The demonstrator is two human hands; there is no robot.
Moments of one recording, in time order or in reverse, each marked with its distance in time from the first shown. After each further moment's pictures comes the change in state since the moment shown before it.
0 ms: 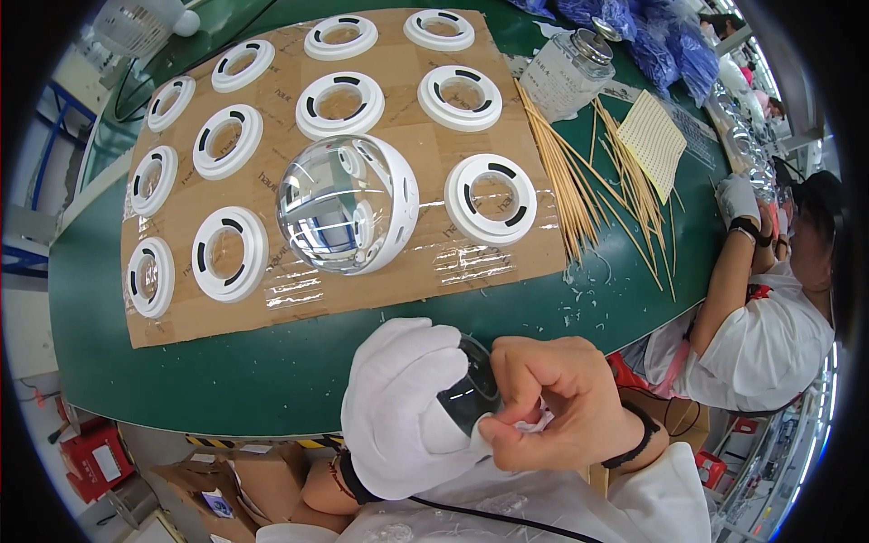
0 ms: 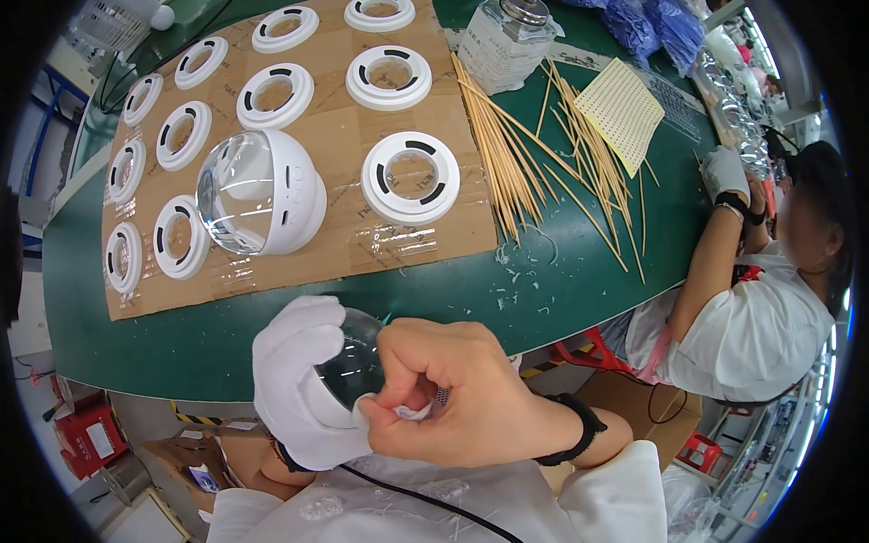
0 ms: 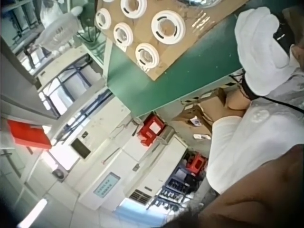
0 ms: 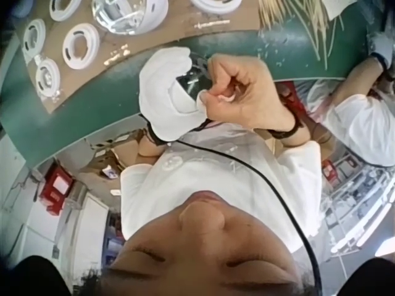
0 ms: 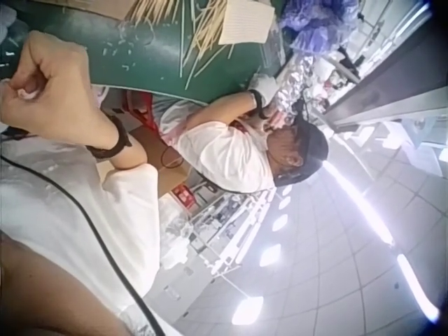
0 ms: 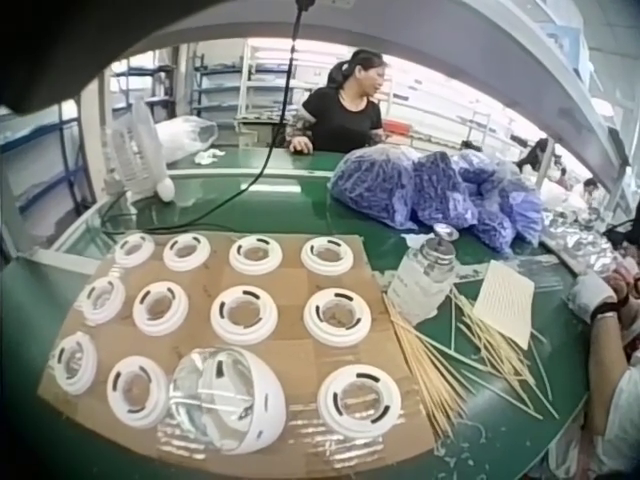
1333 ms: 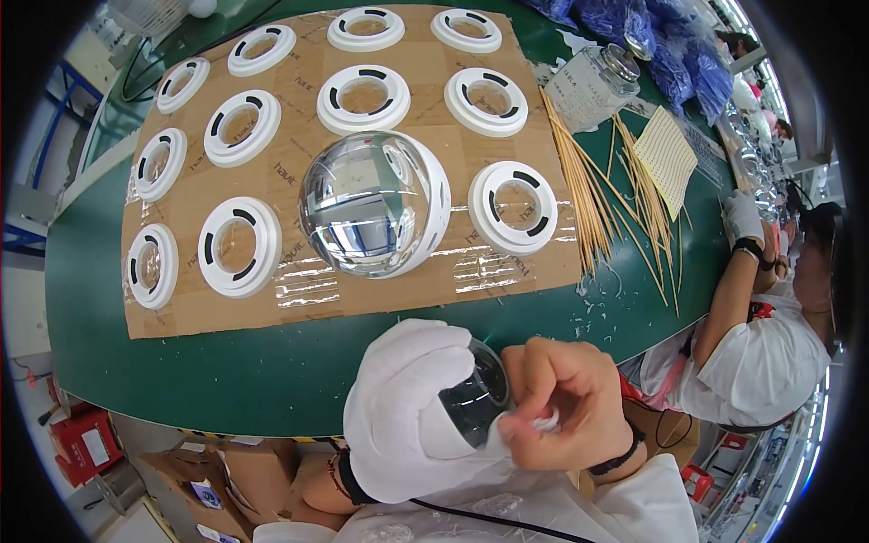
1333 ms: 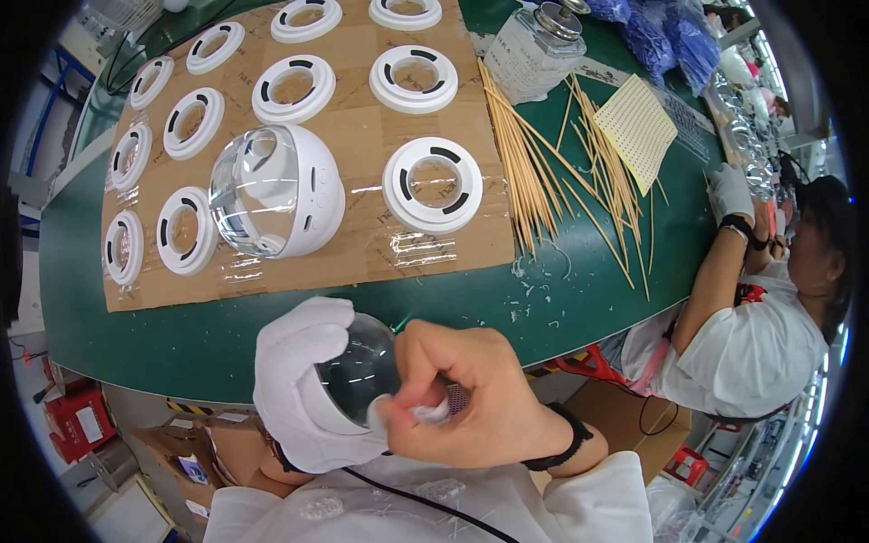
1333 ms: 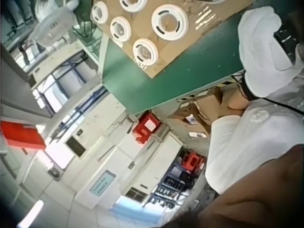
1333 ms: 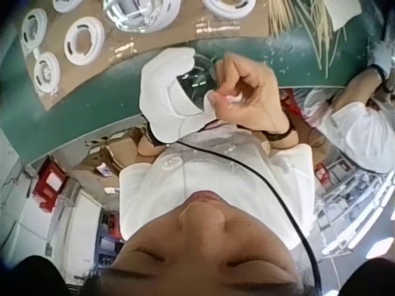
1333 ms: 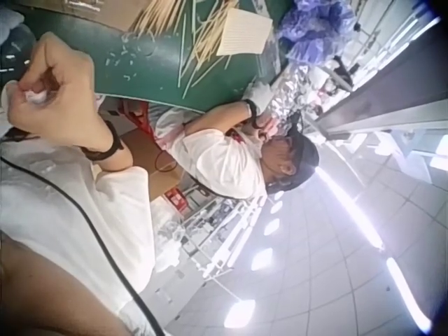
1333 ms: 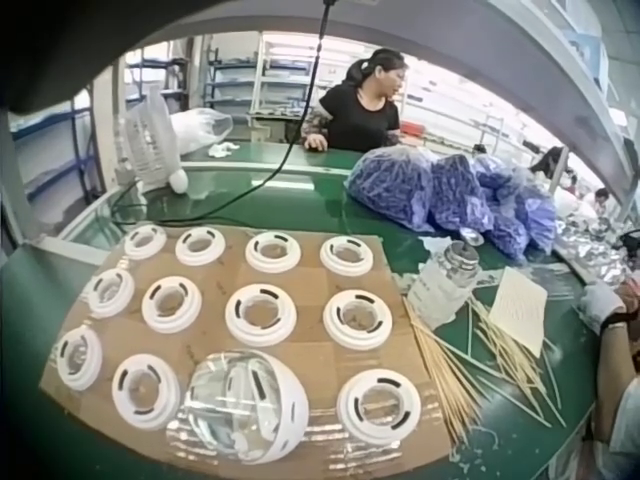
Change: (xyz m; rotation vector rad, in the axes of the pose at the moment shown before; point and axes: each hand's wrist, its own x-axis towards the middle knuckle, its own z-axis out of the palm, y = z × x) left_hand 0.002 -0.001 -0.001 -0.128 0.022 -0.106; right_hand 0.007 0.001 0.005 0.087 0.046 -0.020
